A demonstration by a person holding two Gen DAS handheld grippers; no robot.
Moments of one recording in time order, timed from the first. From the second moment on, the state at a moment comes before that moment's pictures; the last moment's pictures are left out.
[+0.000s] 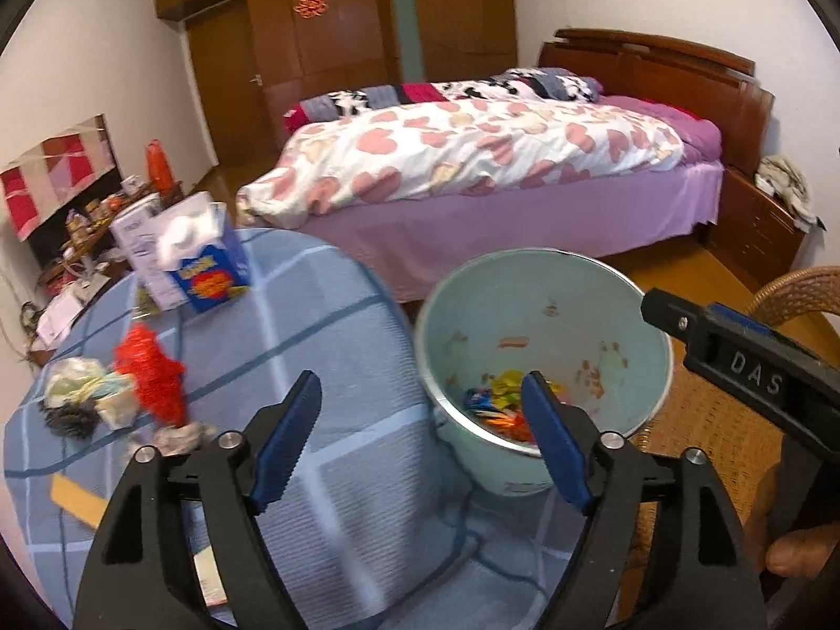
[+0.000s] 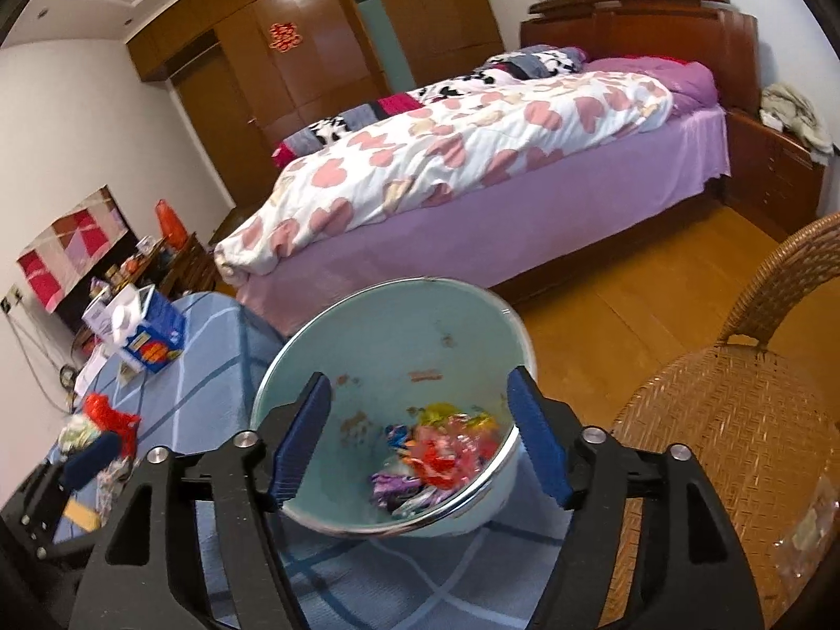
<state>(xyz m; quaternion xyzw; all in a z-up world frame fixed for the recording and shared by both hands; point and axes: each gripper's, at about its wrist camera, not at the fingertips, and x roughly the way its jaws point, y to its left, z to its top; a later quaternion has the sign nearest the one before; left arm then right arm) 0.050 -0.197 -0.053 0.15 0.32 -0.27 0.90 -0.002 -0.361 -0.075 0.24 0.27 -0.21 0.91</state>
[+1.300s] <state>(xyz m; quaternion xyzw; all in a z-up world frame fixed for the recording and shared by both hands) 0.056 0.041 -0.097 0.13 0.39 -0.21 0.89 0.036 -0.195 -0.072 0.13 0.34 -0.03 0.93</state>
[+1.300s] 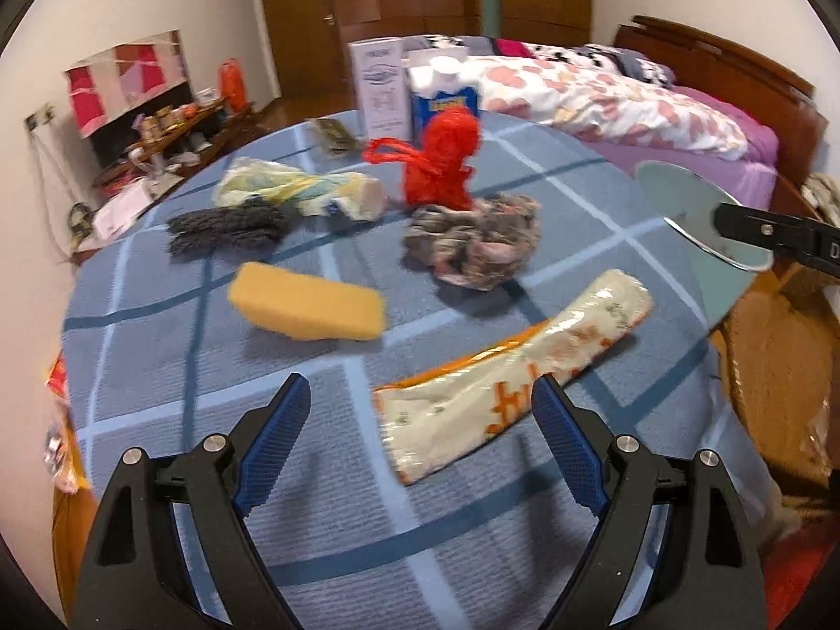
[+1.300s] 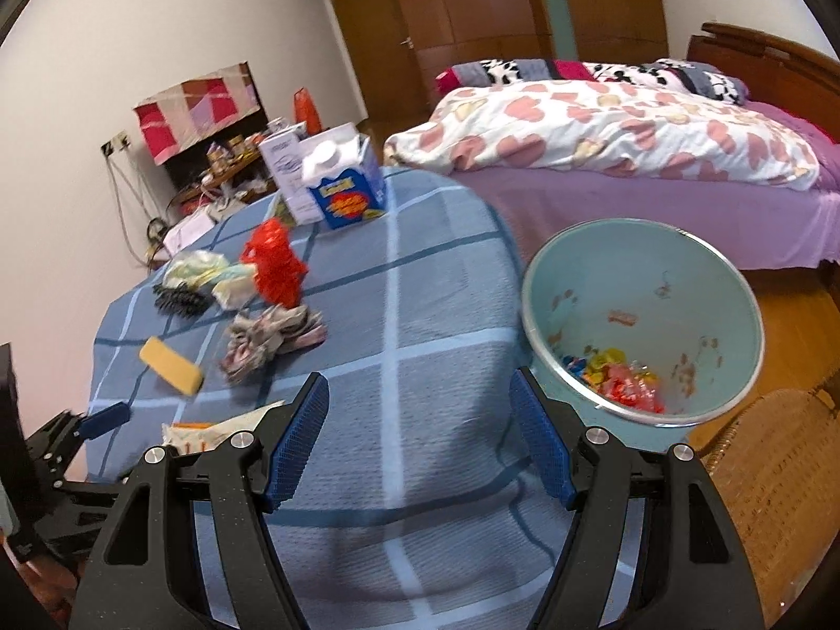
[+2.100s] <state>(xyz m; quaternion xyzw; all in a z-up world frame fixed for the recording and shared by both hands) 0.045 0.040 -0.074 0.11 0.36 -0.26 0.89 0.063 -0.179 -0.073 0.13 0.34 0.00 0.93</state>
